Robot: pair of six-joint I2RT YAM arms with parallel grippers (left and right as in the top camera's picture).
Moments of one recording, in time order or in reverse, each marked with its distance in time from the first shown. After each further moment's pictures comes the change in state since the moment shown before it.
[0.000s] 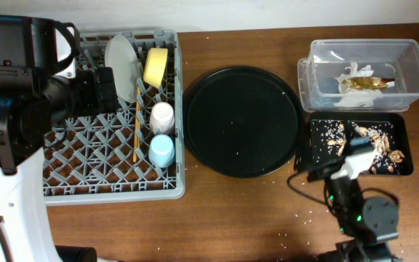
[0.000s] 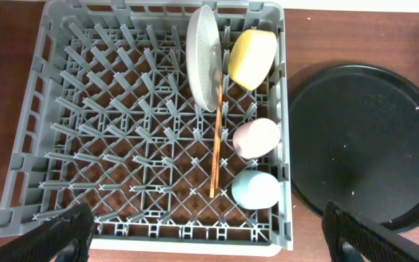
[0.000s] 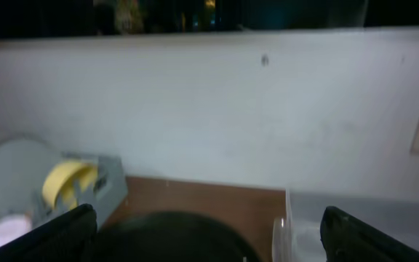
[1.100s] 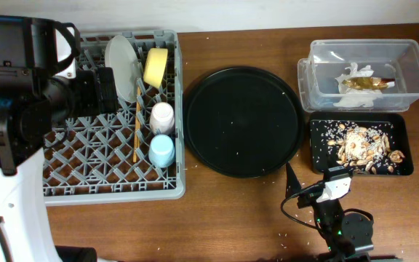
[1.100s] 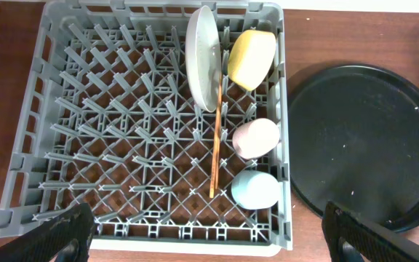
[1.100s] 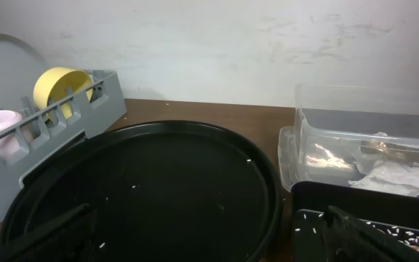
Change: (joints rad) left arm 0.000 -0.001 0.000 0.000 0.000 0.000; right arm -0.011 -0.394 -0.311 -0.244 -0.018 0.001
